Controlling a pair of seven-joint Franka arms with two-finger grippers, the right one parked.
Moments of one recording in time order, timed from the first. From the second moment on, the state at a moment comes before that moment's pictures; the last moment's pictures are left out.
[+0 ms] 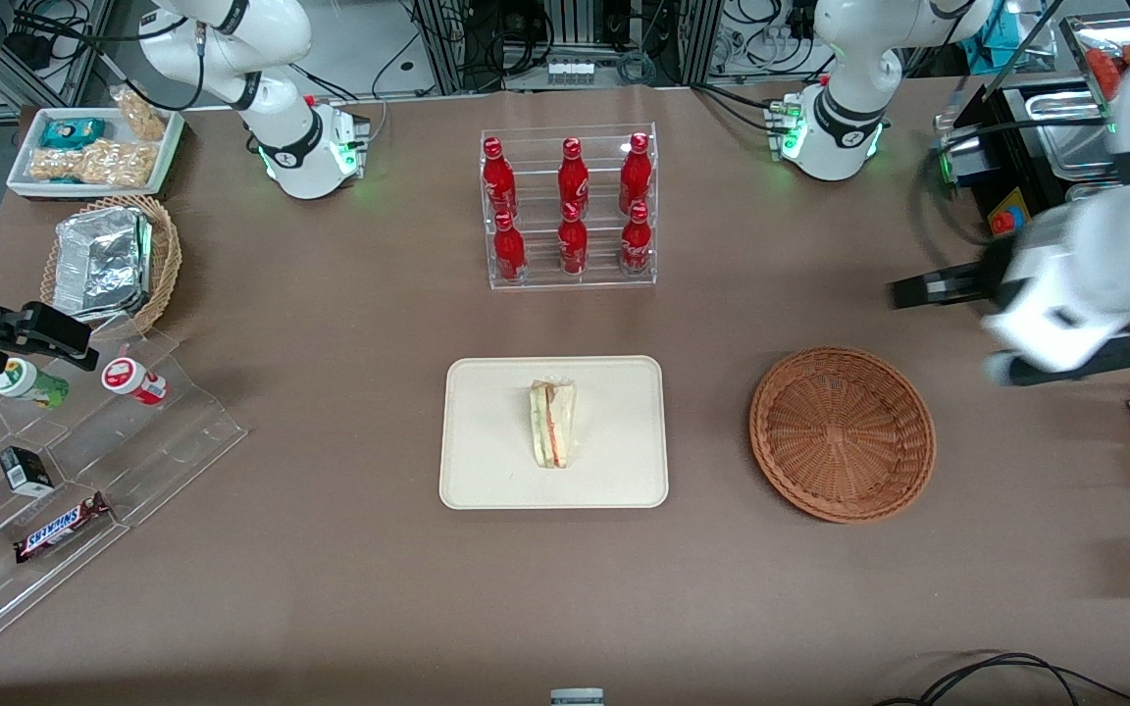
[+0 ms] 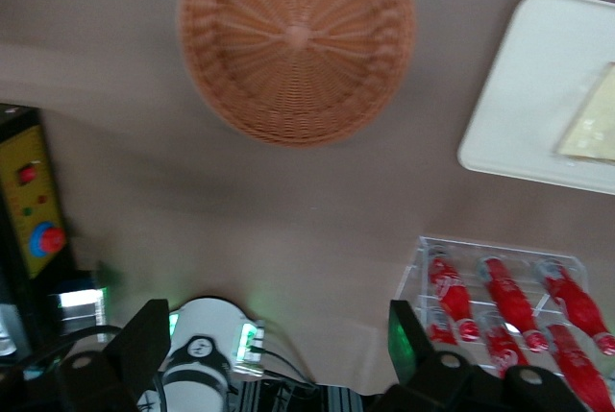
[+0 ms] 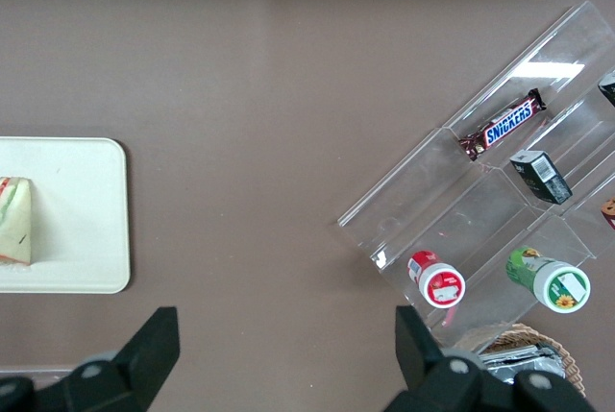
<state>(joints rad) 0.07 0.33 -0.25 -1.13 -0.02 1.12 -0.37</state>
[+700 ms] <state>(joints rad) 0.08 -0.05 -0.19 -1.55 0.01 1.34 -0.23</state>
